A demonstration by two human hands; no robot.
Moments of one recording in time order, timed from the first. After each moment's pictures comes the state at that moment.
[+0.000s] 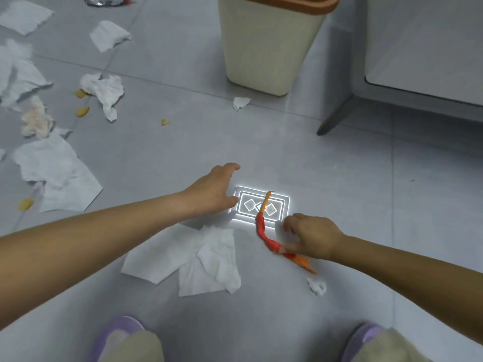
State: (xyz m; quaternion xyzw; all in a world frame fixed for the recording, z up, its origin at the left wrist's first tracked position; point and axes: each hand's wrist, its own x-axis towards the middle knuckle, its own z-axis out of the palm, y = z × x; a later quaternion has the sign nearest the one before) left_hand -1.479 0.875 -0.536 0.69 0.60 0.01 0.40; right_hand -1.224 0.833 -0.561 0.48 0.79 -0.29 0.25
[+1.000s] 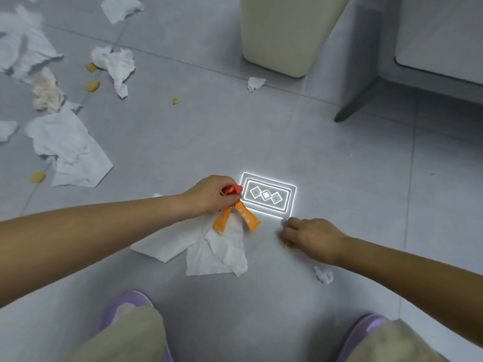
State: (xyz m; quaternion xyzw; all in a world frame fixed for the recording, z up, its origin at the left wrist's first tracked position) left_hand -1.493 0.842 -0.555 0.62 0.60 0.07 0.50; right_hand -1.225 0.810 -0.587 0.31 0.89 -0.21 0.25
